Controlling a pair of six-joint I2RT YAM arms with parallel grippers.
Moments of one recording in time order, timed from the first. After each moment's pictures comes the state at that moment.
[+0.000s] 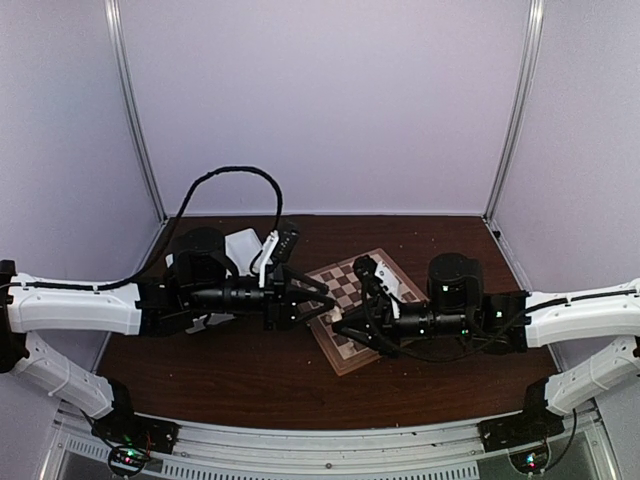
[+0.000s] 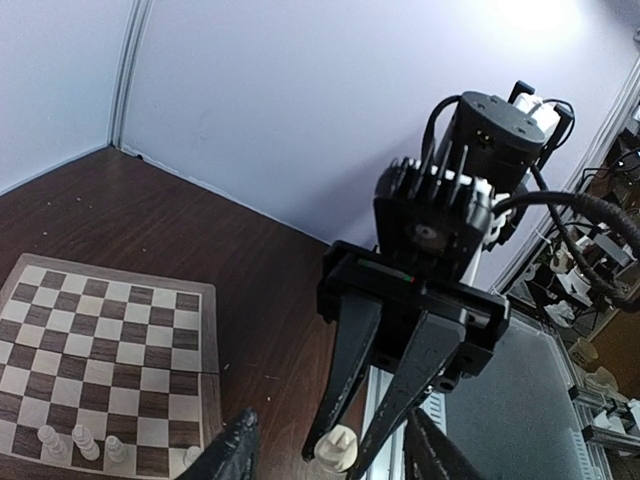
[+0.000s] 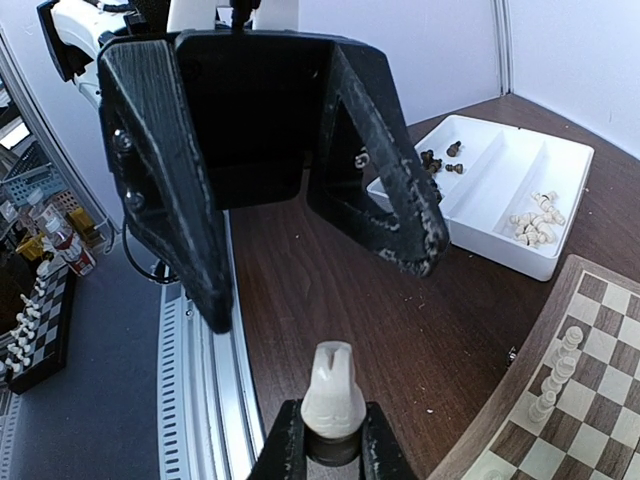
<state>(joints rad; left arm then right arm) -1.02 1.30 0.81 0.37 0.43 -0.33 1.10 1.23 0.73 0.22 -0.25 0.21</state>
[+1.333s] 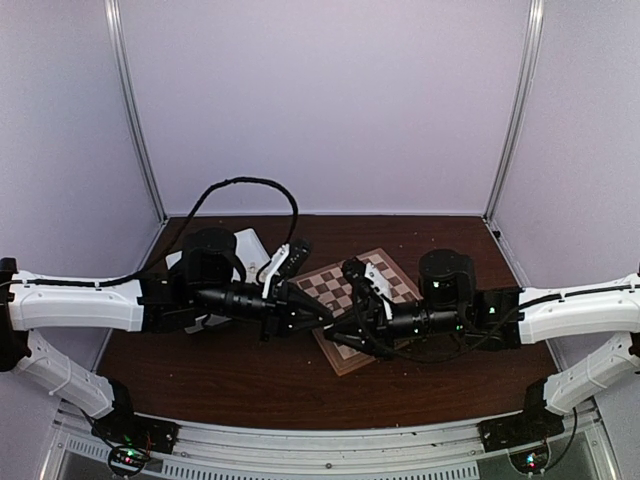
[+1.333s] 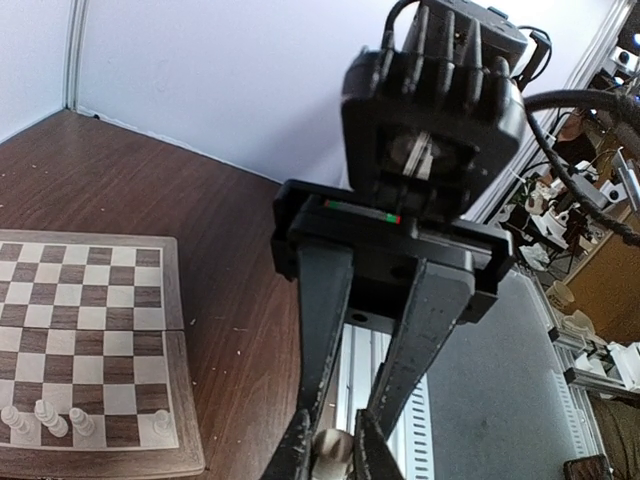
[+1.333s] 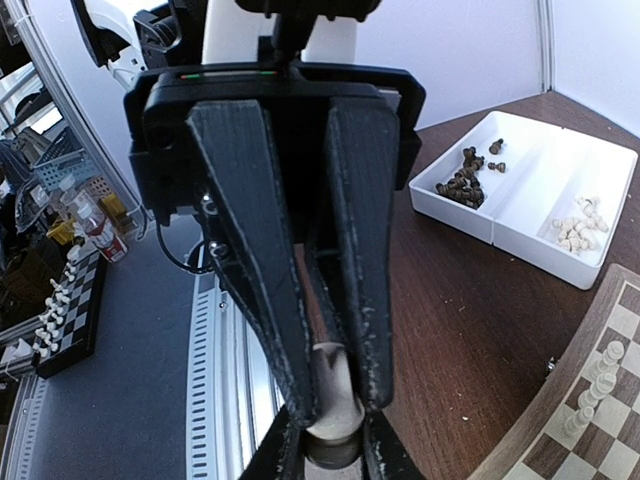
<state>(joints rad) -1.03 1.32 0.85 0.22 0.56 -0.27 1.10 1.28 0.78 0.20 -0.34 0.21</state>
